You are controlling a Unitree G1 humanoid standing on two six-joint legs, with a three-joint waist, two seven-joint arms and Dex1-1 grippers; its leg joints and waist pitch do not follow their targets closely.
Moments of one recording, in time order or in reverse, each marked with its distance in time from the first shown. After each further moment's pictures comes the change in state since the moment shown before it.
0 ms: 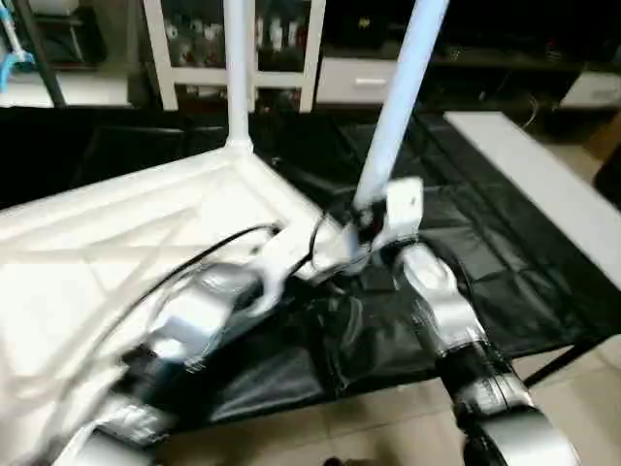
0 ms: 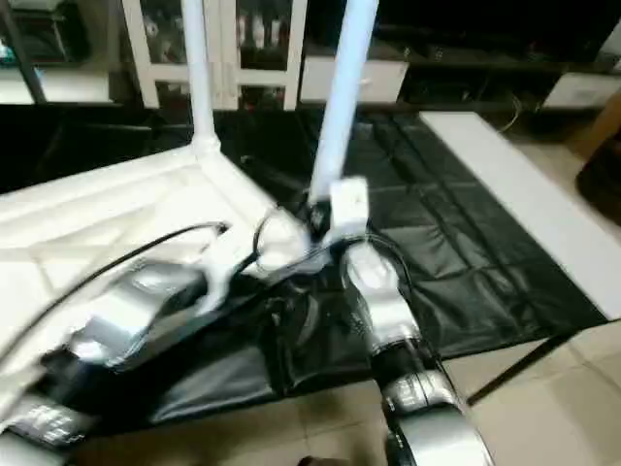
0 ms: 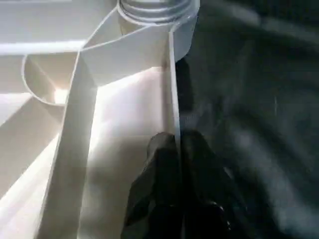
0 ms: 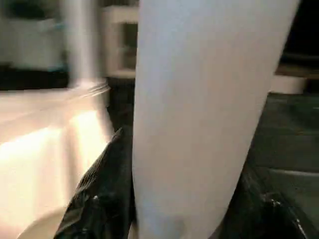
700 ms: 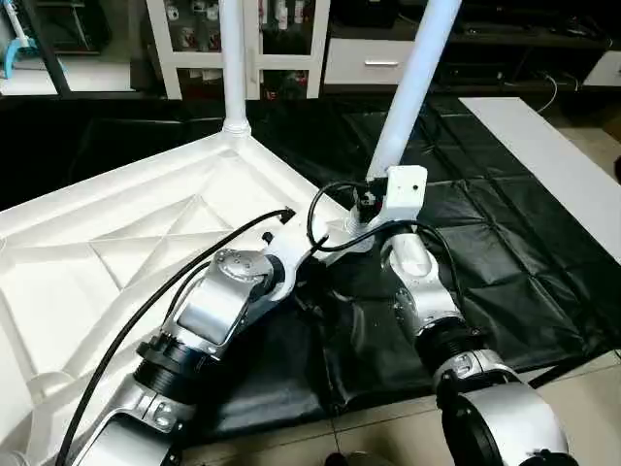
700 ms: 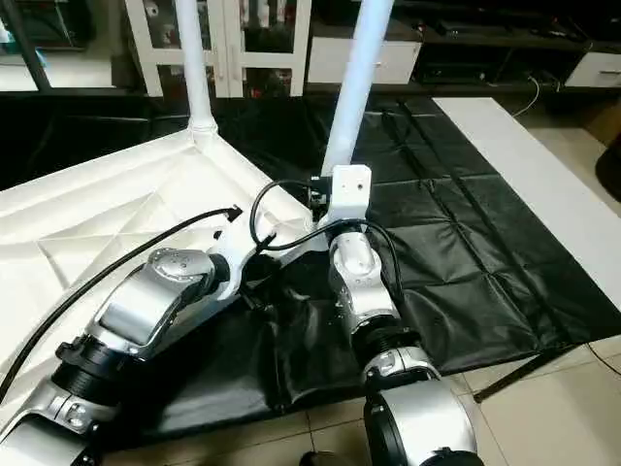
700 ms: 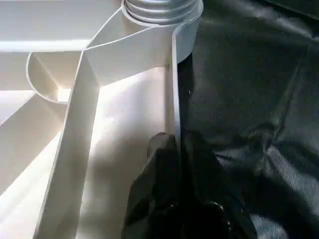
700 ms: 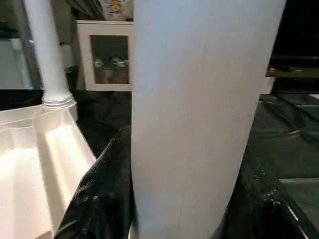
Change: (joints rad) left arm -0.003 0.021 0.005 0.014 0.001 -0.025 0.035; right arm -0.069 0.048 -0.050 0.181 0.010 -0.172 0.028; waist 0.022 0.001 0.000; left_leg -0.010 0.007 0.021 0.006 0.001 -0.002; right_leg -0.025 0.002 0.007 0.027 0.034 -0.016
